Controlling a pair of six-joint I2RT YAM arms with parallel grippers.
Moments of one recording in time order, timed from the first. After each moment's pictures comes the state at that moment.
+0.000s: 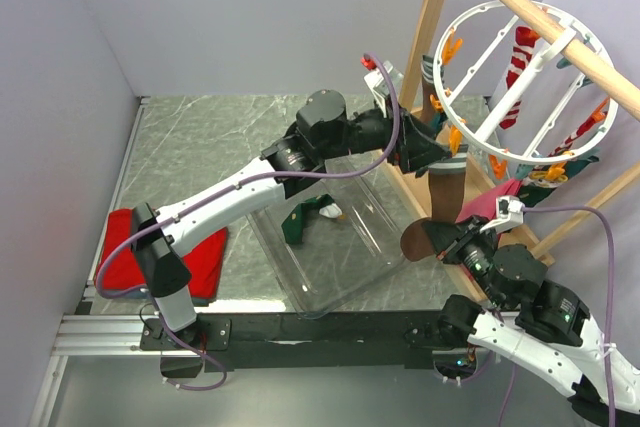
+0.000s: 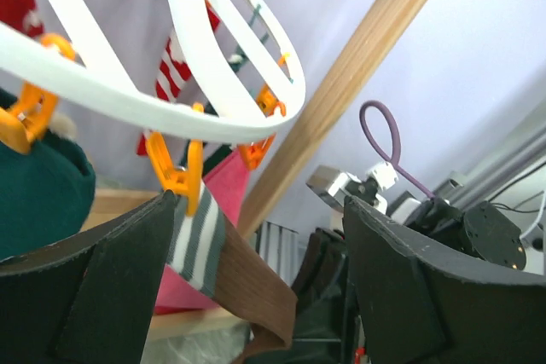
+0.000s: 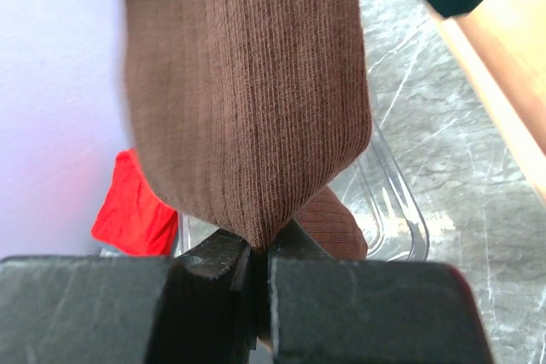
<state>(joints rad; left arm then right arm) -0.99 1.74 1.77 0.16 0.44 -0.56 0.95 0.23 0.76 -0.77 0.56 0.80</state>
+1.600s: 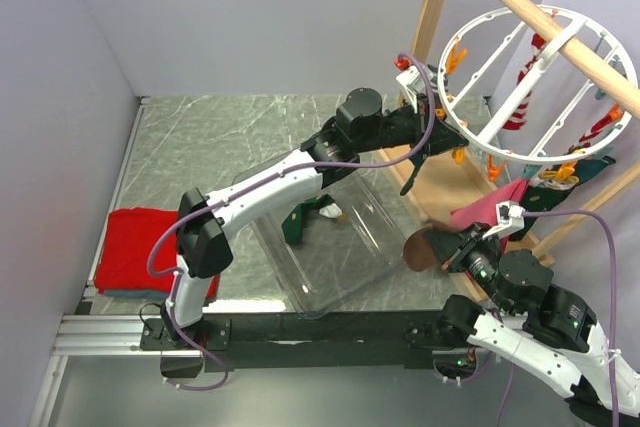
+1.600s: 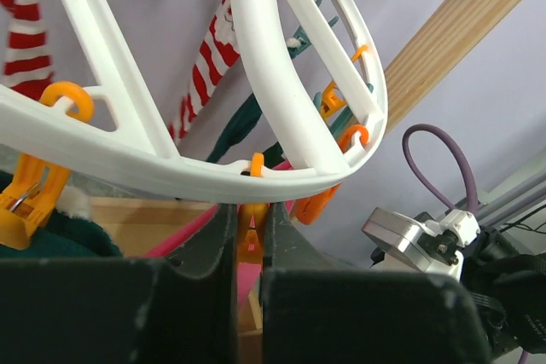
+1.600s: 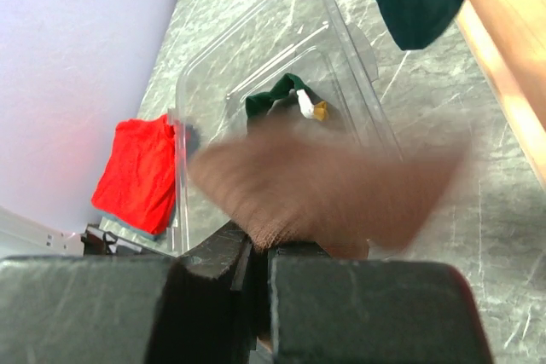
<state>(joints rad) -0.99 2.01 2.01 0.18 0.45 -0.61 0.95 0.18 0.77 -0.85 0.50 0.80</state>
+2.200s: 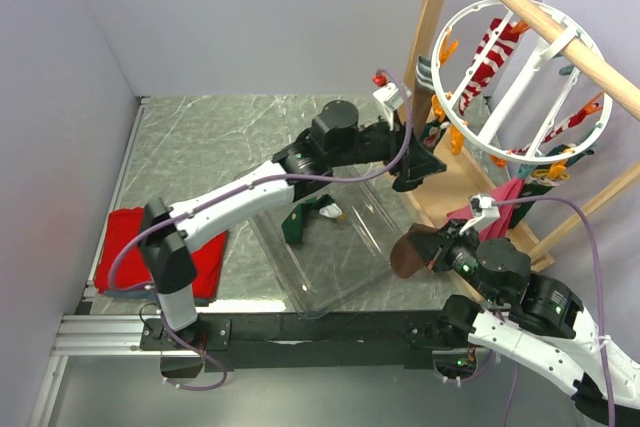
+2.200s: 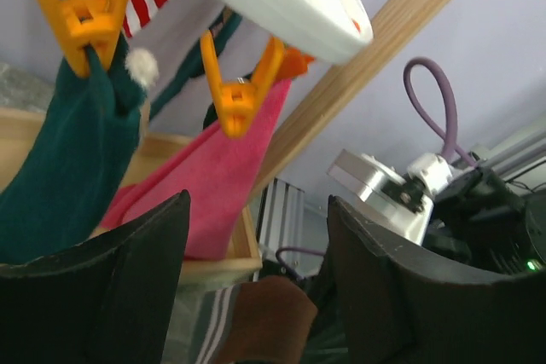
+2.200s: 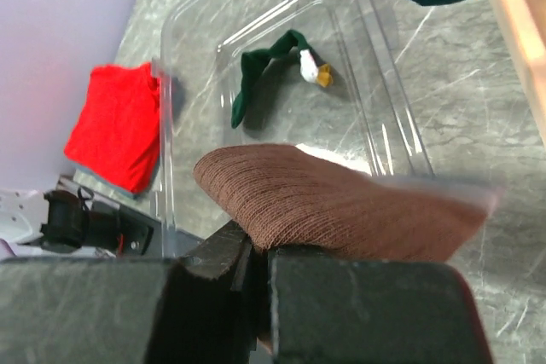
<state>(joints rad) -0.98 1.80 1.74 0.13 0.45 -0.57 0.95 0.30 0.77 -0.84 0.40 0.76</state>
